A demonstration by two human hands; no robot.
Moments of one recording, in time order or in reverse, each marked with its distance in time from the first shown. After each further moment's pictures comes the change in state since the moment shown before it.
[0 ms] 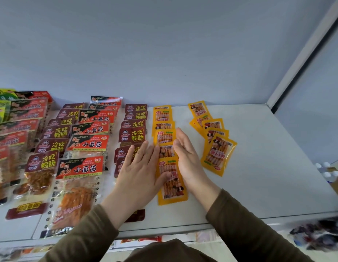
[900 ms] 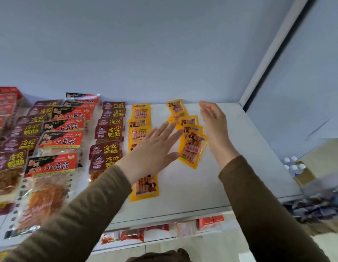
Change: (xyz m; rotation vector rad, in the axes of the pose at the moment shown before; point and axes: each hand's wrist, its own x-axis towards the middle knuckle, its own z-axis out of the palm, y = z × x) left_hand 0.069 0.057 -0.029 -0.169 -0.051 0.334; right_hand 0.050 -0.046 -0.128 -0.138 0.413 -0.161
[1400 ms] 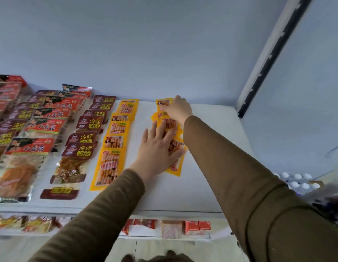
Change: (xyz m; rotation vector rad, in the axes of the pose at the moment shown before) left_hand 0.068 0.082 0.055 -0.026 0.202 -0.393; right_hand 0.103 0.024 0.041 -0.745 -0.439 -0.008
